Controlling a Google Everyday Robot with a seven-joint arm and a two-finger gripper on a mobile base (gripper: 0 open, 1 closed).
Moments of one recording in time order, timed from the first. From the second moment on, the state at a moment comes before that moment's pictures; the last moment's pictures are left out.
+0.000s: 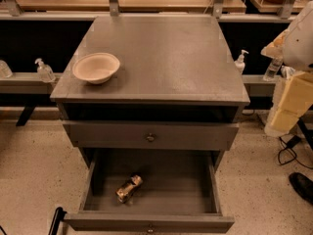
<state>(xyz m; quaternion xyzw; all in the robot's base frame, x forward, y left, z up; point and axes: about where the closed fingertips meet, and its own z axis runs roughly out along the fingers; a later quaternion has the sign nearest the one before) 0.438 -0.216 0.977 -0.60 0.78 -0.04 0.16</state>
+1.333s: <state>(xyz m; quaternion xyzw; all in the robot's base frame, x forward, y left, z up) 0.479 -0.044 0.839 -0.79 0.61 -0.05 0.03</state>
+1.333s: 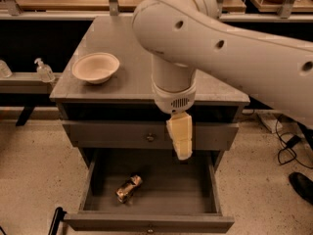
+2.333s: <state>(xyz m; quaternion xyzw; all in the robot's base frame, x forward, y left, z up) 0.468 -0.007 0.775 -0.91 0.39 -0.15 0.05</state>
